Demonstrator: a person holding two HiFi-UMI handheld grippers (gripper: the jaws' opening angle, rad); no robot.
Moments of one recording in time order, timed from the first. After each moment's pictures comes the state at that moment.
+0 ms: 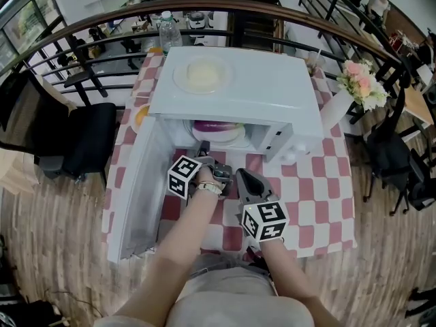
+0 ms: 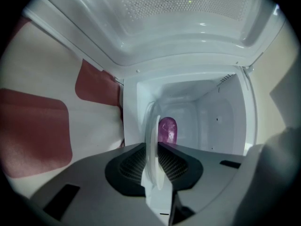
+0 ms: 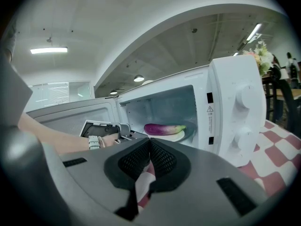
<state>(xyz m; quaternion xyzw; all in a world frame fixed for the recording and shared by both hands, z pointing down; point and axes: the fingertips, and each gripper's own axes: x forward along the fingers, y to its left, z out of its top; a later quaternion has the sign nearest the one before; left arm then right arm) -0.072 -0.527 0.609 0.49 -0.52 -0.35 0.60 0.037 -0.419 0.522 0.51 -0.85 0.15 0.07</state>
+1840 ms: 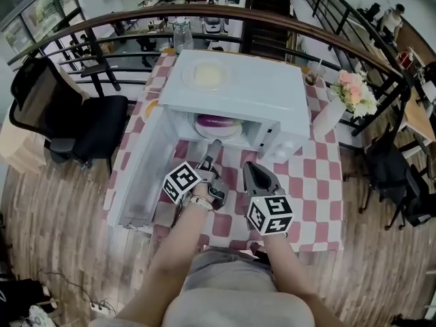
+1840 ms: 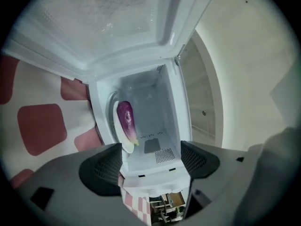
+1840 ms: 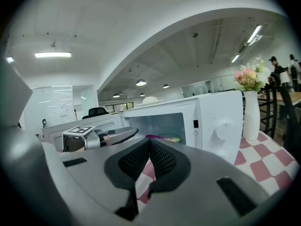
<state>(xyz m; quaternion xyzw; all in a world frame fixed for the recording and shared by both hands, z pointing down) -0.029 -0.455 0.516 0.66 -0.43 -0.32 0.53 0.075 -0.391 0.460 0.50 -0.86 0.14 0.06</state>
